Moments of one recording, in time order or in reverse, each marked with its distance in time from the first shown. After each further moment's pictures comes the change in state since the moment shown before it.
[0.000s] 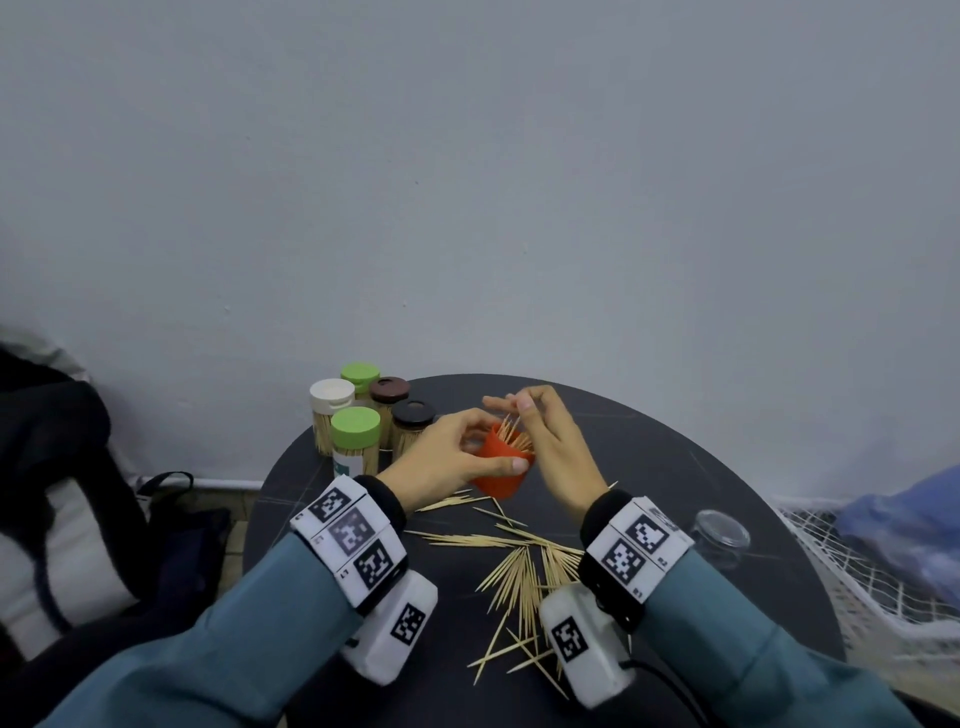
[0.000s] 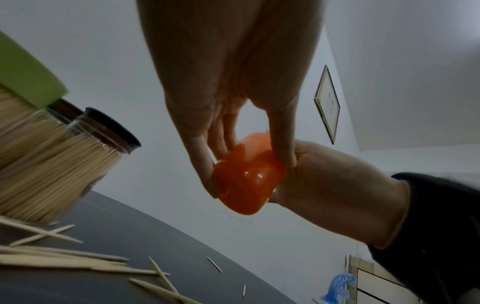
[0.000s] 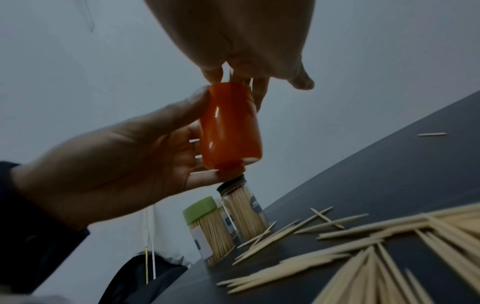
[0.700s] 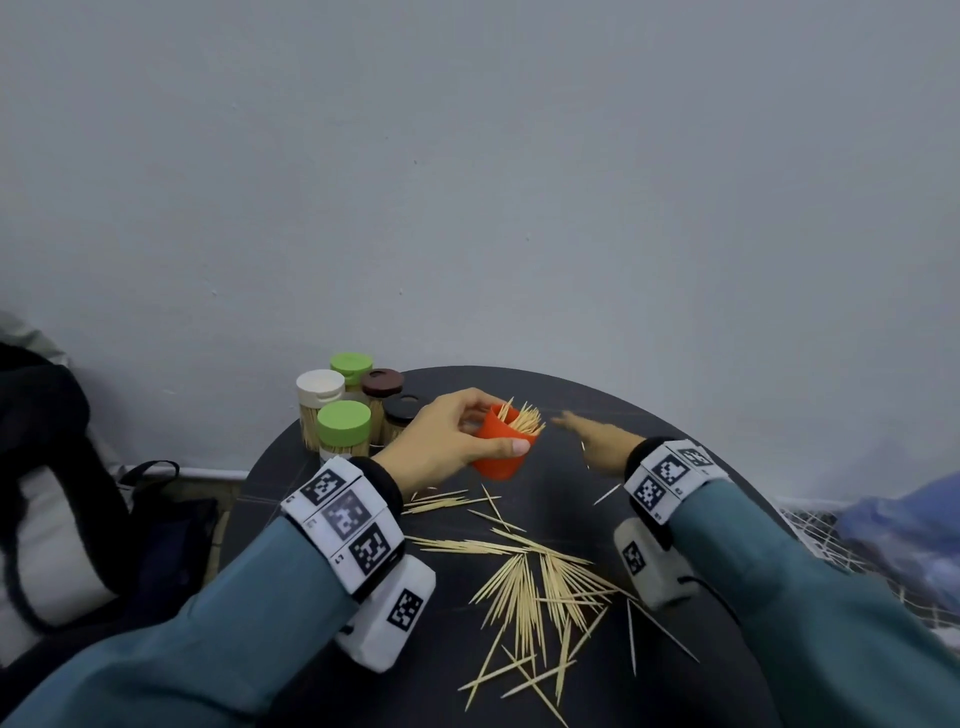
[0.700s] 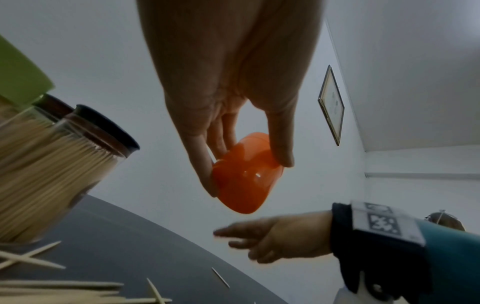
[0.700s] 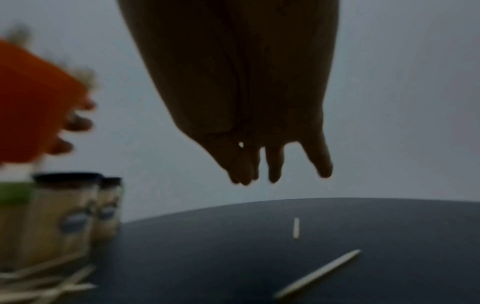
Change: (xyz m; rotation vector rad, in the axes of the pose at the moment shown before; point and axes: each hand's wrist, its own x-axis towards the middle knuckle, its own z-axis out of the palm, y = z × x) left_hand 0.020 -0.001 -0.005 0.010 0.027 -0.019; right_hand 0.057 0.048 -0.069 -1.013 -0.478 0.431
